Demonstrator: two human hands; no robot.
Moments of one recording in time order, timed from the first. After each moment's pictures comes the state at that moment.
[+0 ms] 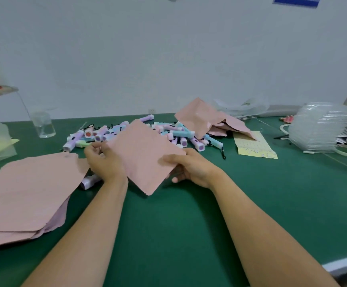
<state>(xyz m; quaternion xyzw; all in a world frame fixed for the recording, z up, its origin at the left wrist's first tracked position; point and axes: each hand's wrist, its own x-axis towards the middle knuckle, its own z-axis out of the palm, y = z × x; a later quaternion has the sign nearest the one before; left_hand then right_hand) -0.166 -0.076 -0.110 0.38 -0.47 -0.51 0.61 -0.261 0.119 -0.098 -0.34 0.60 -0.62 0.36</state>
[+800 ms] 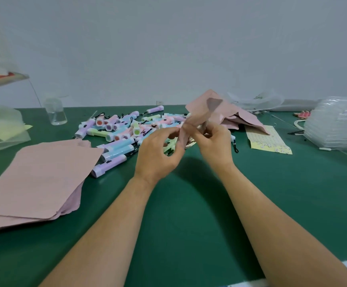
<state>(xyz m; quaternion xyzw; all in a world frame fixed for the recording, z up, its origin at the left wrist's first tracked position) -0.155 -0.018 -0.106 -0.01 -0.83 -0.27 0.48 -0.264 0.113 -0.090 -0.34 0.67 -0.65 -0.11</state>
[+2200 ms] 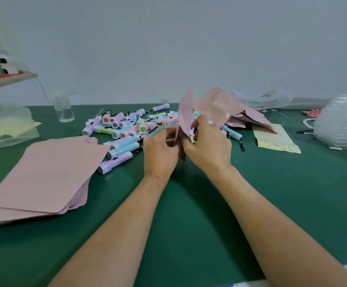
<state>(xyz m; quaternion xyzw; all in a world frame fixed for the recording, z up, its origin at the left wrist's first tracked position) -0.161 -0.007 -0.110 0.13 -0.77 -0.42 0.47 -0.230 0.097 -0.085 -0.31 0.85 -0.34 -0.26</state>
